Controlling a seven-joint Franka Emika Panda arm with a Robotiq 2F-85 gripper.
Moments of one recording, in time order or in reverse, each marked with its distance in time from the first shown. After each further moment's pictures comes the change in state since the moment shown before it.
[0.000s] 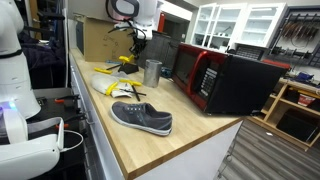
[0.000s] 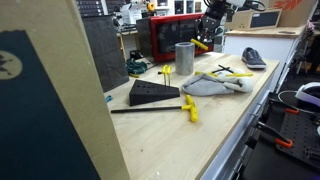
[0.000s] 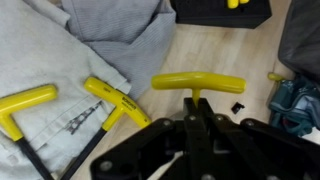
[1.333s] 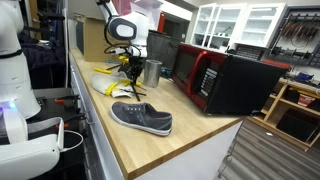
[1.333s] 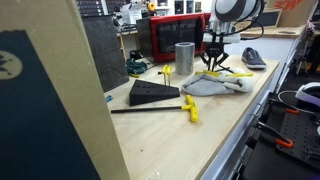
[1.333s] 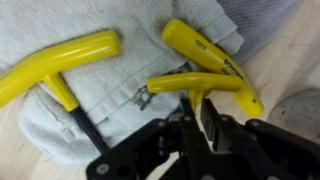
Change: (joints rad) arm 0.002 0.189 0.029 -0.115 -0.525 0.298 0.363
